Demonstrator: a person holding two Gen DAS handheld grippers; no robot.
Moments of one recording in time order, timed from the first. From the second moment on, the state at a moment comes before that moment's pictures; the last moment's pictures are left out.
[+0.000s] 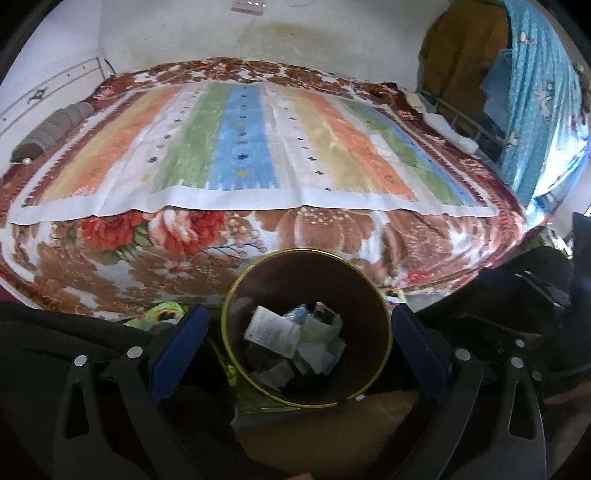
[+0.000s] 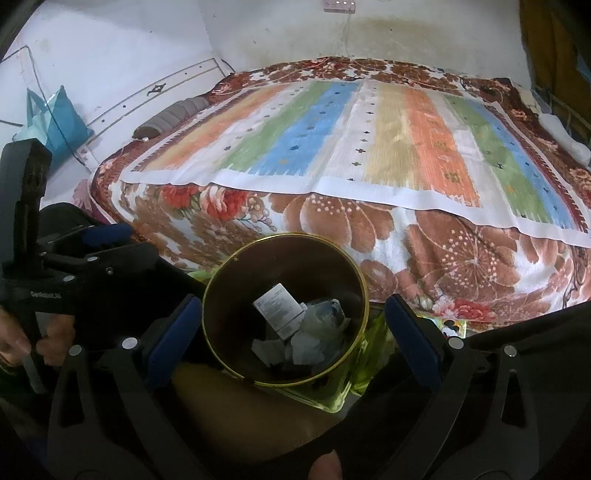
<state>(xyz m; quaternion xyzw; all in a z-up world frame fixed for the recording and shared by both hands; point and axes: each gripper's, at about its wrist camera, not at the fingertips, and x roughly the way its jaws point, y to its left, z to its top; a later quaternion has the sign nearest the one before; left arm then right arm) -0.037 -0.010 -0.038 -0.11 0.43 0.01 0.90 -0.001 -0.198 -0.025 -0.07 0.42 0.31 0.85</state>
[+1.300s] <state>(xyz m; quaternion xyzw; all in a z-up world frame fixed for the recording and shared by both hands) -0.029 -0.017 -0.044 -0.10 0.43 0.01 0.90 0.006 -0.200 -0.029 -0.04 0.43 0.31 0.85</state>
